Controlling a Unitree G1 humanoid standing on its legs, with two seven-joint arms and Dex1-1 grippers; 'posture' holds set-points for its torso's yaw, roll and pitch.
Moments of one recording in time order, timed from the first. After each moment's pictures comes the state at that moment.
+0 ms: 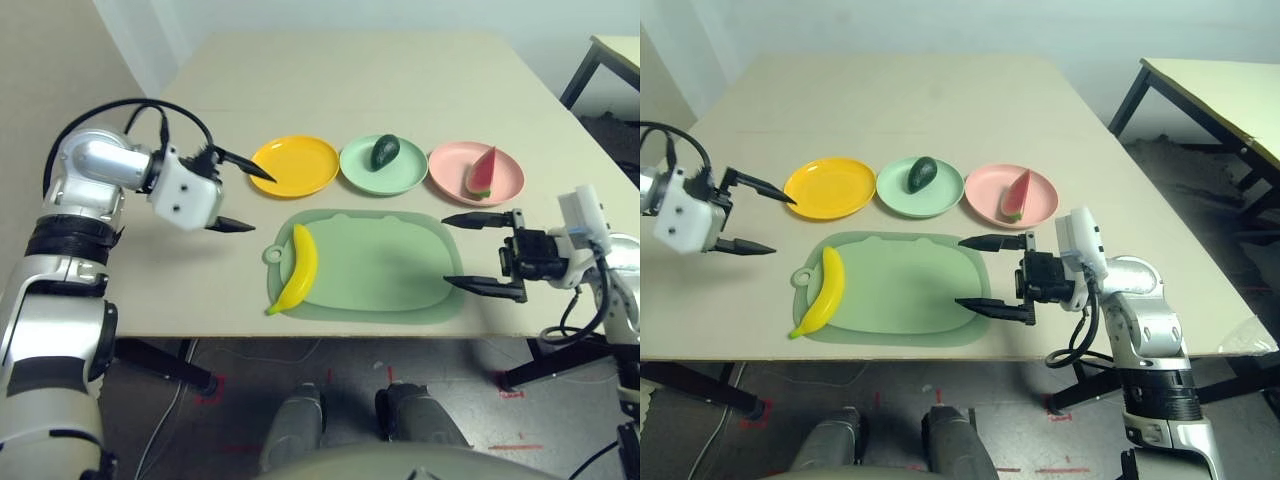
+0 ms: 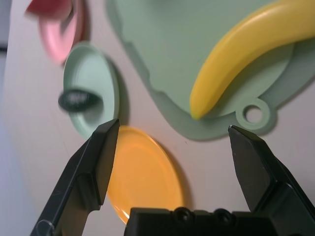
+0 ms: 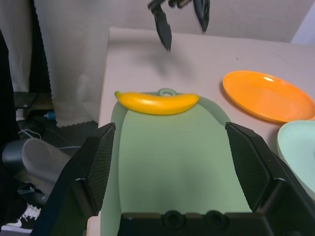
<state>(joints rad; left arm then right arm) -1.00 0.83 -0.39 0.79 -0.09 -1.19 -1.60 -0.28 -0.63 -0.10 -0.06 0.52 0.13 1.42</state>
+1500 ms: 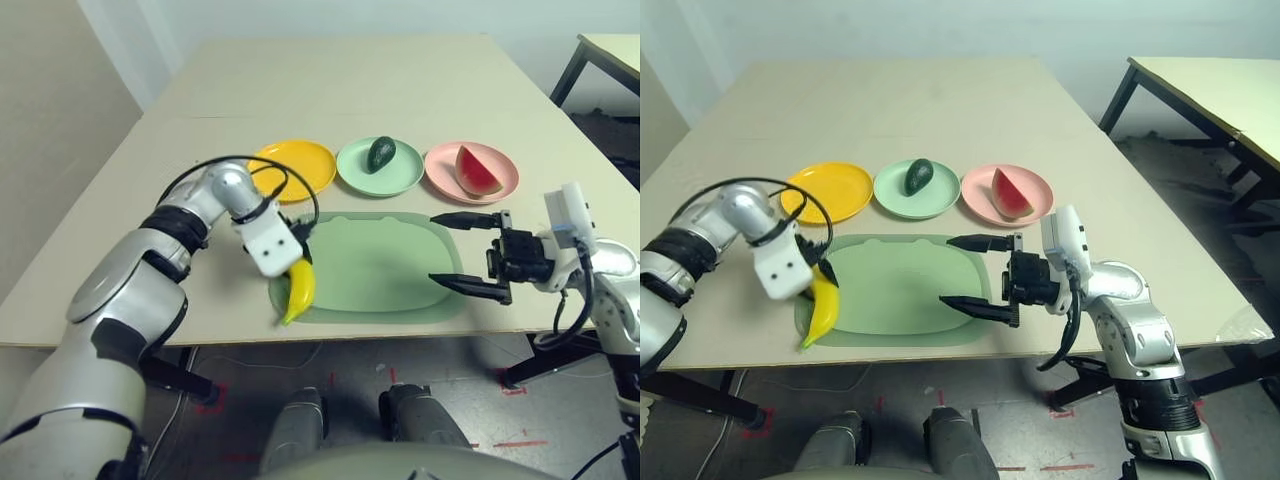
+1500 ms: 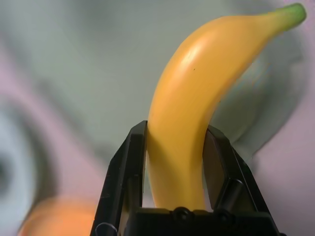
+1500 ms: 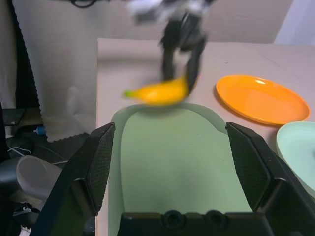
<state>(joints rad) -1.22 0.65 -0.65 1.10 -0.02 -0.90 -1.57 -0.23 -0.64 -0.06 -0.16 0.57 0.19 1.29</state>
